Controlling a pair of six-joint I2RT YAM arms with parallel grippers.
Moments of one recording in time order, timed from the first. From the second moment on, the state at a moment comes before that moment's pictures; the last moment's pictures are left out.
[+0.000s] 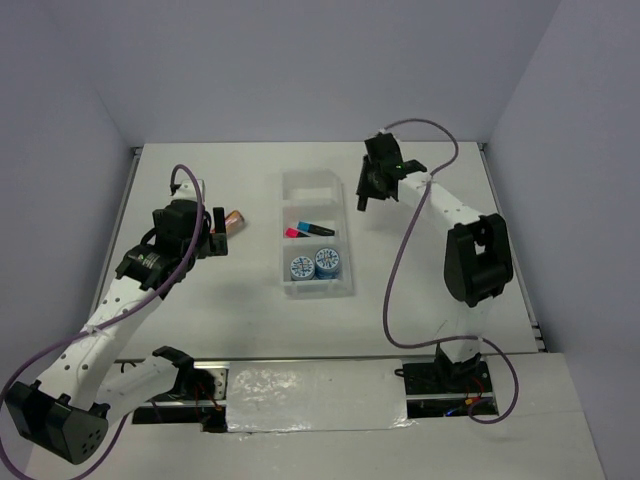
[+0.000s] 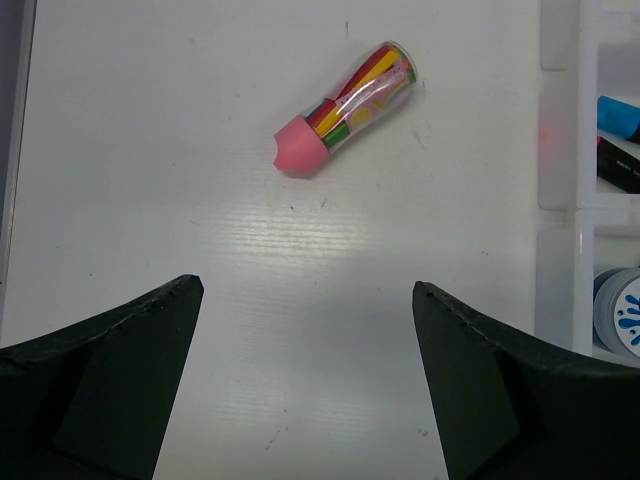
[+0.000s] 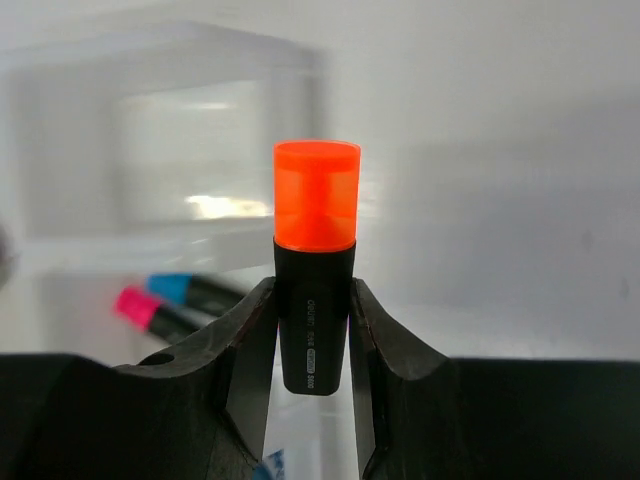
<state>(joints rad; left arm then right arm) -0.36 0.96 0.96 -0.69 -0.42 -0.27 0.34 1.89 1.51 -0.50 0.16 0.54</state>
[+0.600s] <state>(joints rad) -0.36 0.96 0.96 -0.69 -0.44 -0.27 0.67 1.98 1.81 -0.61 -0.04 -0.43</state>
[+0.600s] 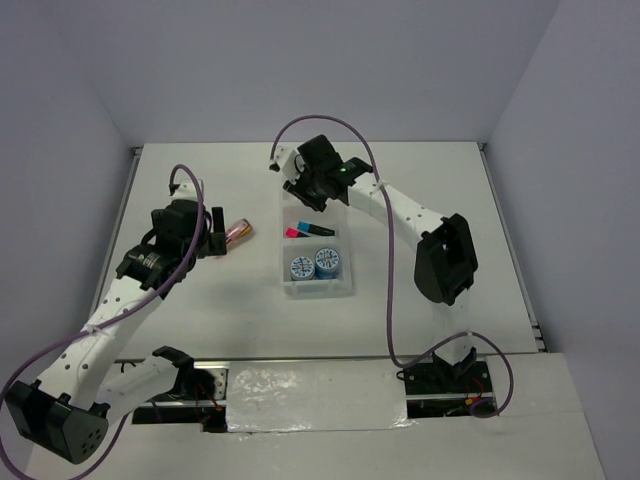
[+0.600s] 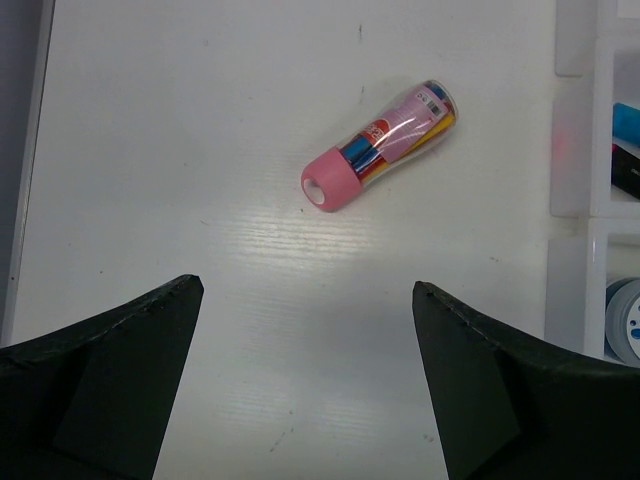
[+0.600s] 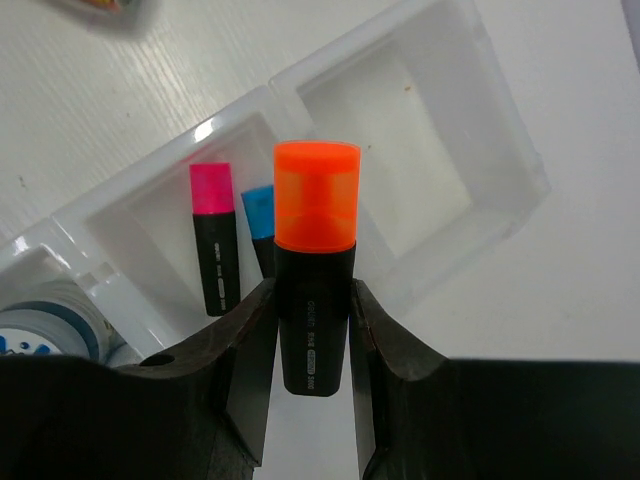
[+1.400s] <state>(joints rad) -0.33 0.98 0.96 -0.70 -0.50 -0.30 0.68 1.99 1.76 -0.64 -0.10 -0.47</state>
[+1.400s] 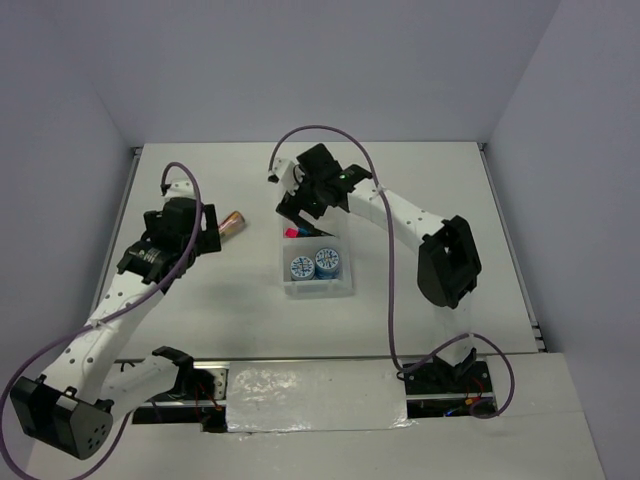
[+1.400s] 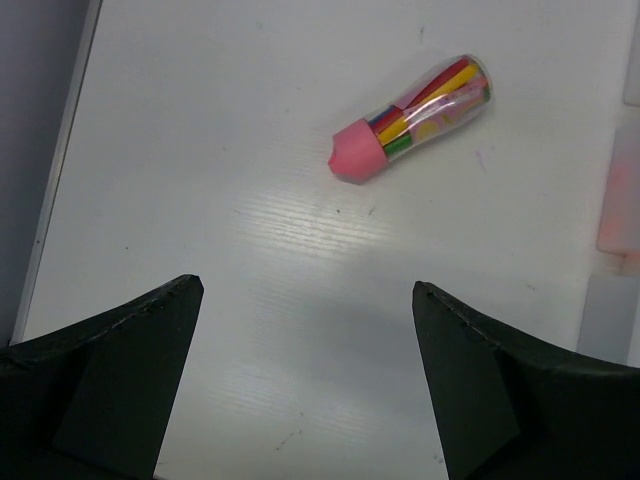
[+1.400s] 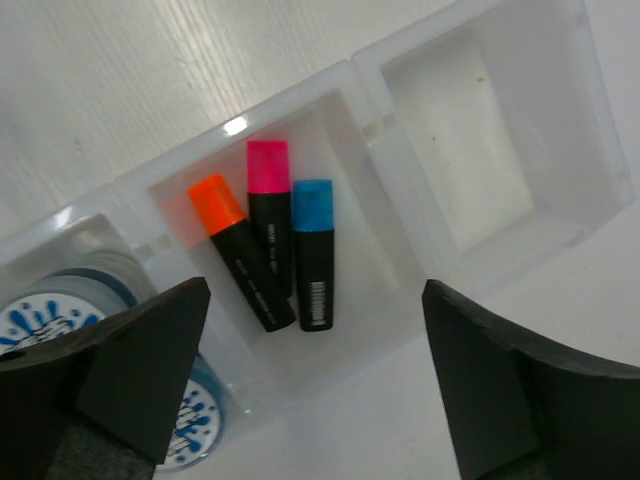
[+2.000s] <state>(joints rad) -0.13 1.23 1.02 -0.67 -0.24 -0.45 0.70 1.48 1.47 -0.39 -0.16 -0.14</state>
